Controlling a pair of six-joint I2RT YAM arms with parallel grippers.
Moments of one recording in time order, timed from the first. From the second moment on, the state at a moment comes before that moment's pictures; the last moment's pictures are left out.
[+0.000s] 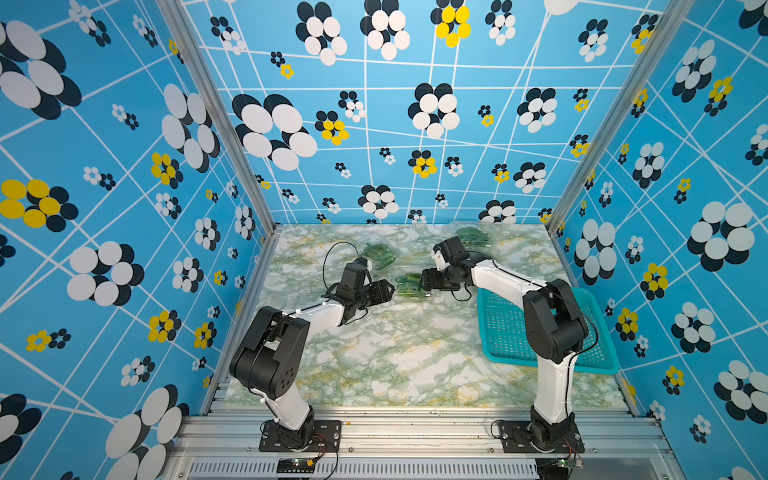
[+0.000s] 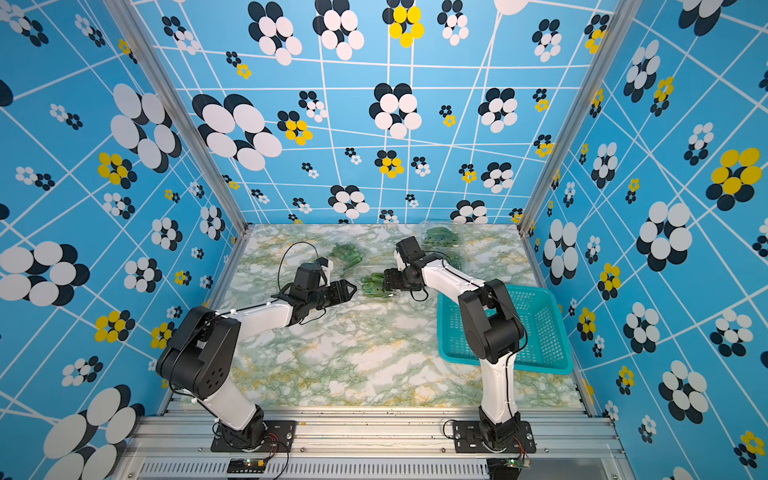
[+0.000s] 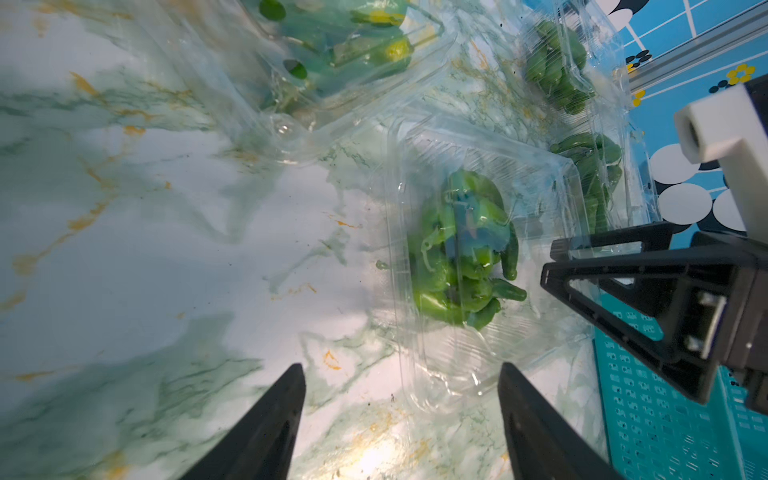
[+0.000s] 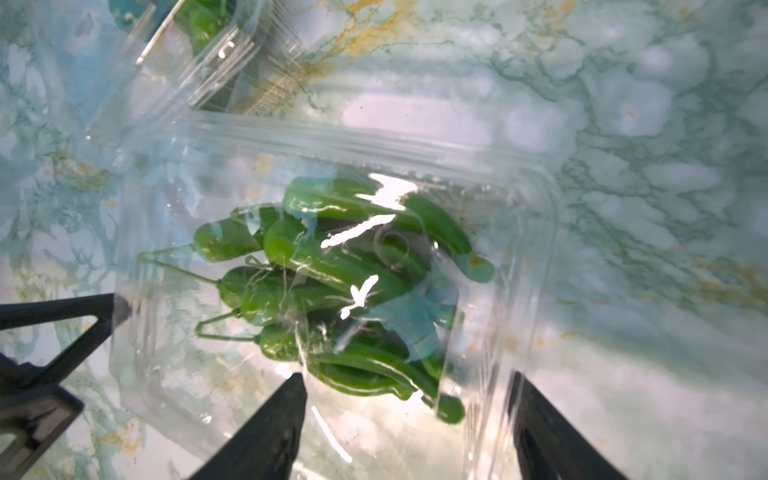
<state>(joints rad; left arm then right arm) -0.38 1.67 0.85 0.15 0.28 -0.59 0.48 1.99 1.44 -0.49 -0.18 0.35</state>
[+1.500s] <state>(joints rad) -0.43 1.73 0.92 0.06 0.19 -0.38 0.55 2.29 2.04 -0.91 -0.19 -0.36</state>
